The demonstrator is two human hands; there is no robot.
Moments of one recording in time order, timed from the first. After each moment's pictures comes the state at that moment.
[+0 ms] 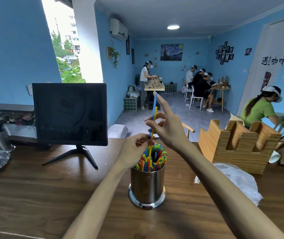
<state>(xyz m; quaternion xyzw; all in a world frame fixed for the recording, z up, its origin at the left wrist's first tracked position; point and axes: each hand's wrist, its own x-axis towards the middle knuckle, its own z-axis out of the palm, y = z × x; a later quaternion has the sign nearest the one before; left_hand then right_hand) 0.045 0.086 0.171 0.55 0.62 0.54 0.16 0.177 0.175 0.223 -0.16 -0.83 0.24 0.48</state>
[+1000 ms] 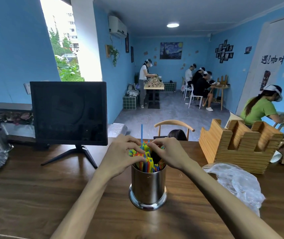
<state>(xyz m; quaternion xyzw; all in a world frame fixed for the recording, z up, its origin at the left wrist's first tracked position) 0.005 0.058 0.160 0.66 0.61 0.43 -0.02 0.179 0.195 0.153 -0.25 -0.89 0.18 0.33</state>
